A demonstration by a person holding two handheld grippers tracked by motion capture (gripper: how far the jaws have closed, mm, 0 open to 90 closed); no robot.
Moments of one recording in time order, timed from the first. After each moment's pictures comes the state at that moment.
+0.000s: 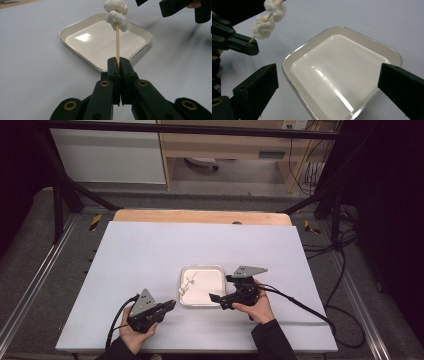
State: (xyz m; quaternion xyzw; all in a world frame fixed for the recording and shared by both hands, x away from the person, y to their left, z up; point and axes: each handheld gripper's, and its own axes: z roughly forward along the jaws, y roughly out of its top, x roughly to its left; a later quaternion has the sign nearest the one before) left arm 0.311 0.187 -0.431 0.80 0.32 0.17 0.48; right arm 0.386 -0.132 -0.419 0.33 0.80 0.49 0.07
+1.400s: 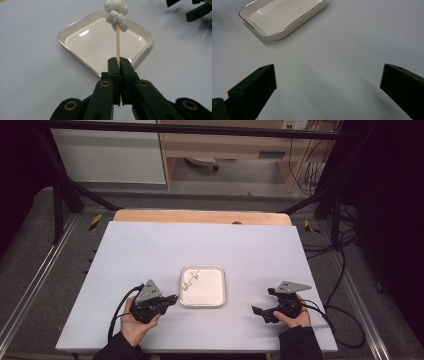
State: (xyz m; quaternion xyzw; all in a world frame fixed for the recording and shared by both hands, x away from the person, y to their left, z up) left arm 0.333 0.176 -0.408 0.82 0.32 0.14 0.44; right arm 0.357 -0.252 -0.455 0.37 0.81 0.45 0.10
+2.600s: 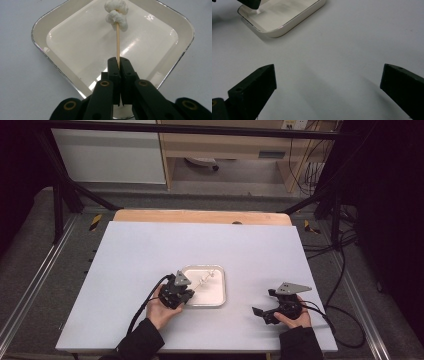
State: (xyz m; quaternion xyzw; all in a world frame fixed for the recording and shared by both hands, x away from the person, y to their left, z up) left arm 0.382 0.115 -0.436 0.87 0.34 0.13 0.34; right arm 0.355 -0.254 -0.458 0.37 0.81 0.44 0.11
